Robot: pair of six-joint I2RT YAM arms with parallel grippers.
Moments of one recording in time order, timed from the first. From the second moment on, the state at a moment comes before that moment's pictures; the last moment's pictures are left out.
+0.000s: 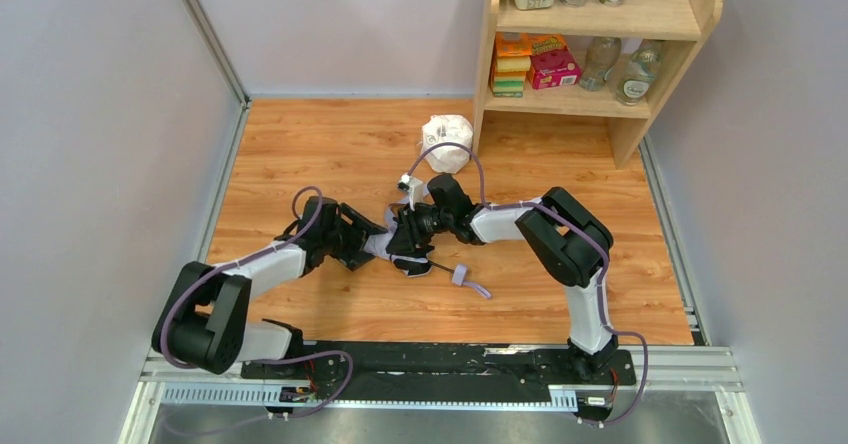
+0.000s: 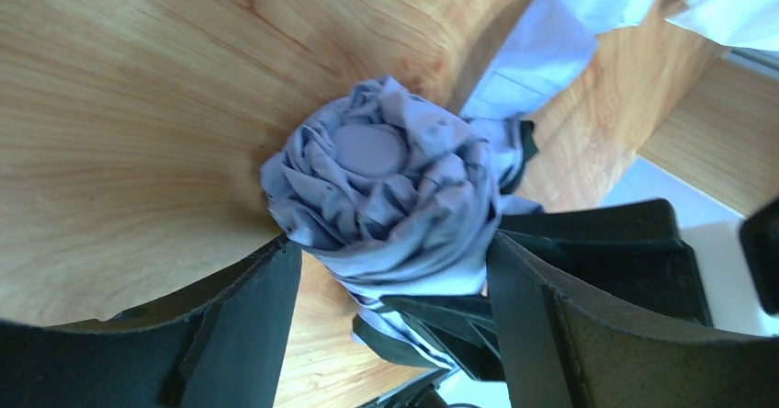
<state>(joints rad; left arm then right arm) -0.31 1.30 0.46 0.00 0.24 -1.31 0.75 2.06 1.07 0.33 -0.66 0.36</state>
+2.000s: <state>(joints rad) -0.41 1.59 0.61 0.00 0.37 -1.28 1.15 1.79 0.97 0.14 0.41 -0.16</state>
